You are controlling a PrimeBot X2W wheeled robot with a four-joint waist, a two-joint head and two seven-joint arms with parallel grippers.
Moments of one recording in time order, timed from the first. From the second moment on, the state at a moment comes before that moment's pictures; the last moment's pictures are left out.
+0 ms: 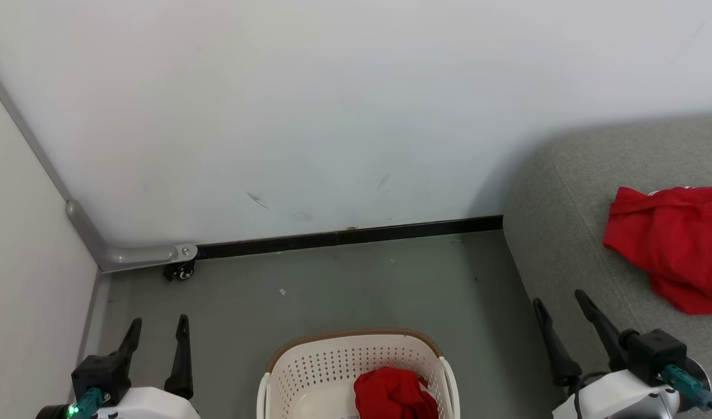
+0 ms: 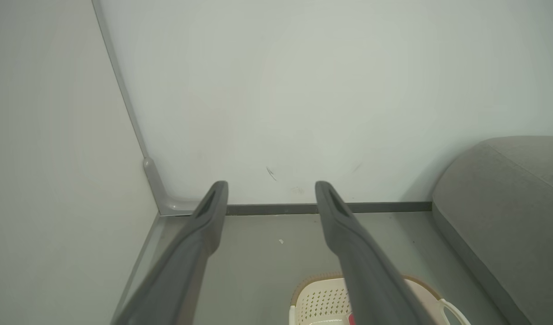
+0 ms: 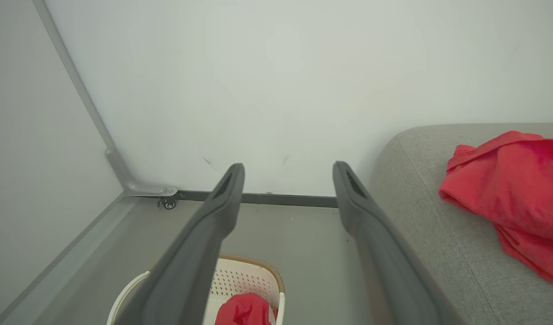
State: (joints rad) left arm -0.11 0.36 -0.49 0.14 -0.72 0.38 -0.25; right arm 0.02 -0.04 0.01 0.13 0.05 0.13 -0.25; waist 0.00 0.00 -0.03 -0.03
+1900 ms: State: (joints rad) left arm -0.35 0.23 -0.71 0.25 -0.64 0.27 -0.10; right arm -0.02 -0.04 -0.06 -0.08 0.07 0.13 -0.22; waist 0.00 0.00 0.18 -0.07
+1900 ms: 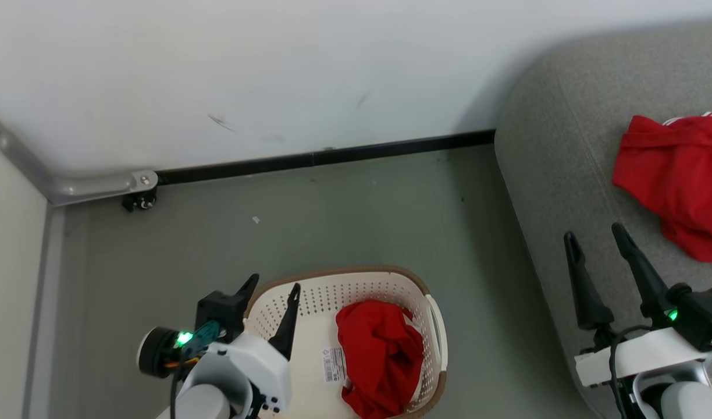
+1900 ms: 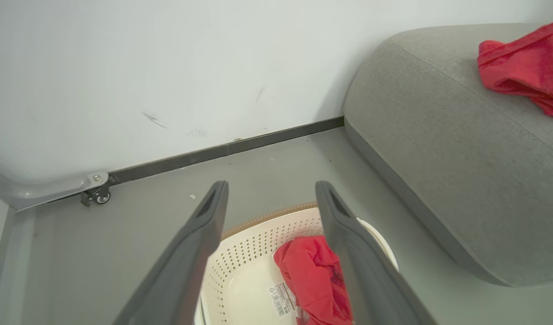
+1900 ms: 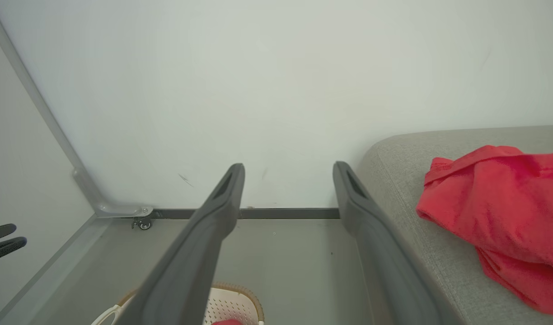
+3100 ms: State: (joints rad) left arm -0.63 0.12 -0.78 0.61 -0.57 0.19 -0.02; right arm -0.34 -0.04 -0.08 -0.19 0.10 0.13 -0.23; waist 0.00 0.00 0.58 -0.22
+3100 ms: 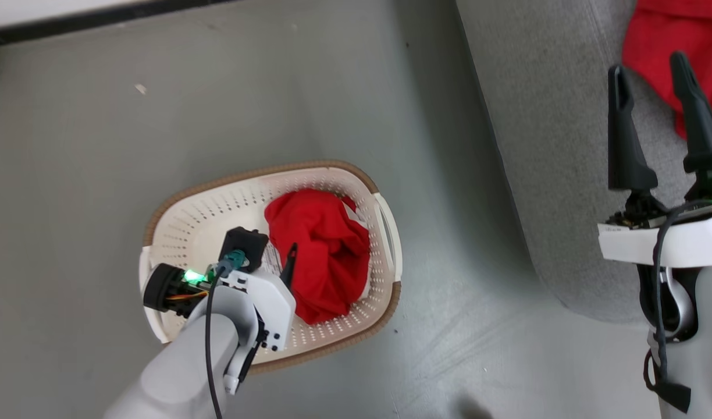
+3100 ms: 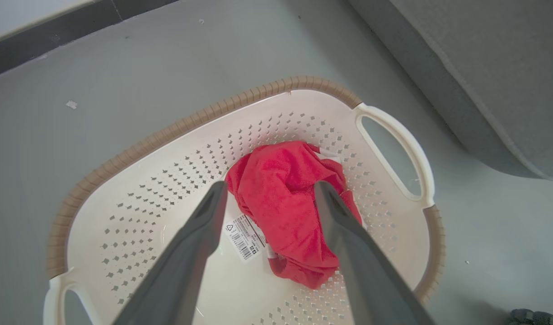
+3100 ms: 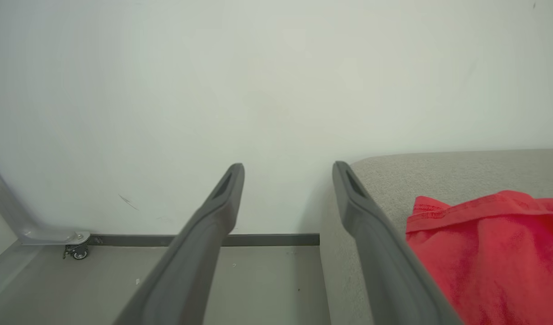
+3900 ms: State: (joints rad) left arm -0.80 0.10 -0.73 0.81 -0.58 0.19 -0.03; right arm -0.52 -0.04 -0.02 -0.16 0.17 0.13 -0.25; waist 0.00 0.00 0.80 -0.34
